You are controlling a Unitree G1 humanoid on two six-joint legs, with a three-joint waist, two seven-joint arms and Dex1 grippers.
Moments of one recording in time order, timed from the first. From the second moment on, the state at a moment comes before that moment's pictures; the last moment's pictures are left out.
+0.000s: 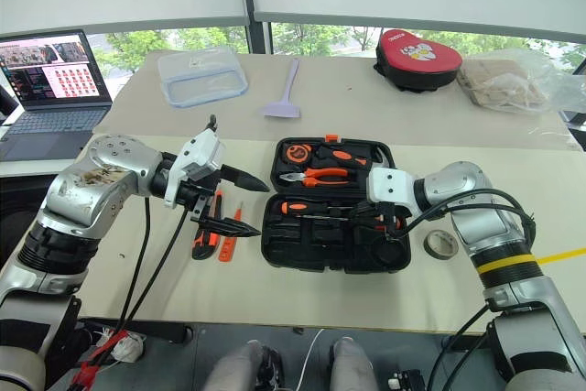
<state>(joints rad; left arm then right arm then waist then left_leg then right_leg) -0.75 0.74 -0.23 -0.09 -0.42 0.61 -1.40 -0.64 -0.77 0.25 0.25 0.01 -0.01 1.31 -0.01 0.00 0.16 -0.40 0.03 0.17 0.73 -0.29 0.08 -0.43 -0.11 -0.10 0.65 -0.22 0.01</state>
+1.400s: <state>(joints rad) -0.94 0.75 -0.25 -0.04 -0.81 1.61 -0.51 -0.33 -0.83 -0.09 -0.49 0.67 0.66 1.08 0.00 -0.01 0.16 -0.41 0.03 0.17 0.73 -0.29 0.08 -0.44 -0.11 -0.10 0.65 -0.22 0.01</state>
